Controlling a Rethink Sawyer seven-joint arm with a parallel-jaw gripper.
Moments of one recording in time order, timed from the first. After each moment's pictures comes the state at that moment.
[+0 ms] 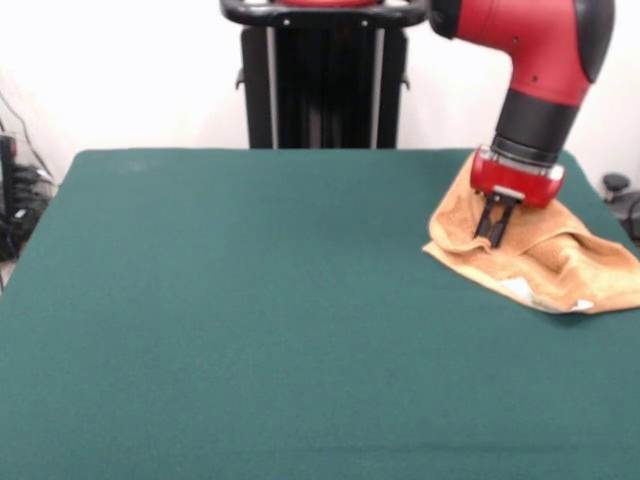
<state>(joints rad) 0.46 -0.35 -0.27 1.87 0.46 -0.07 2.04</state>
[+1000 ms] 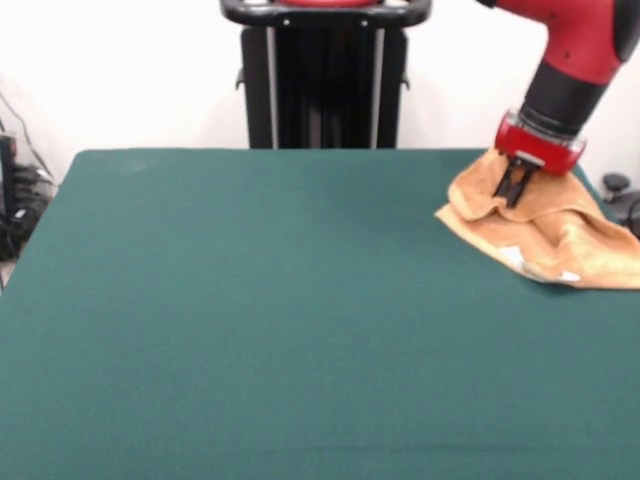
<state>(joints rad) 0.65 -0.35 -0.39 1.87 0.62 0.24 2.07</state>
